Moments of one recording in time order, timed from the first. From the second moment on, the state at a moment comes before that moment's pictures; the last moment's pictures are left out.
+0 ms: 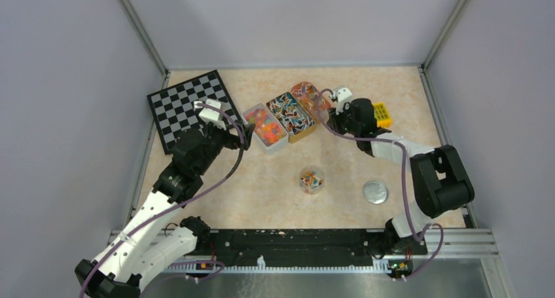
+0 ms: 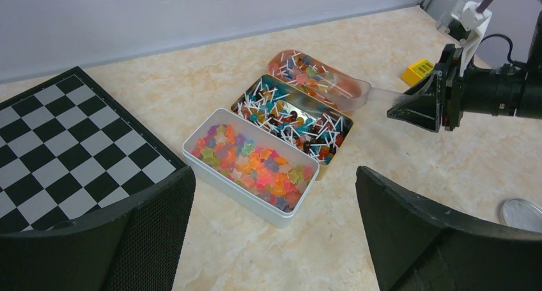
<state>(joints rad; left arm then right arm) -0.52 0.76 0.76 -0.07 -0.07 -0.13 0.35 1.58 0.79 0.33 -0.16 -0.14</state>
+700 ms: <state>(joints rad) -0.52 0.76 0.76 -0.07 -0.07 -0.13 0.34 1.32 0.57 0.38 -0.20 -0.18</state>
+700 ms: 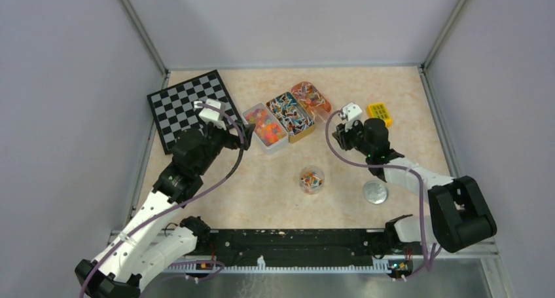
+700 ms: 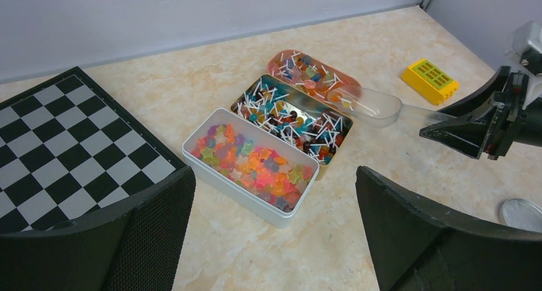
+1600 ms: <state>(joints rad) -0.52 0.75 0.76 -0.07 -0.07 -0.13 0.34 0.87 0.80 -0.15 -0.55 -0.55</state>
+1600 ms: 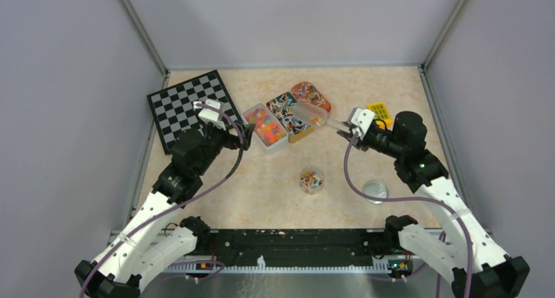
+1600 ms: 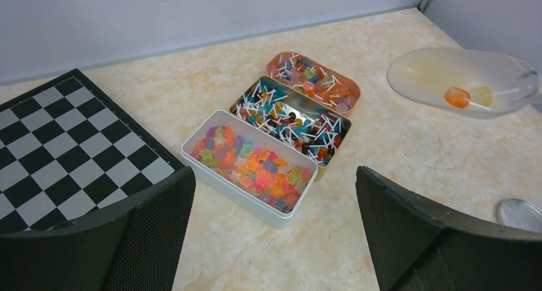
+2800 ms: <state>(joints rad) -0.52 0.75 0.76 -0.07 -0.07 -0.13 0.52 0.84 0.99 -1.09 -0.36 -0.85</state>
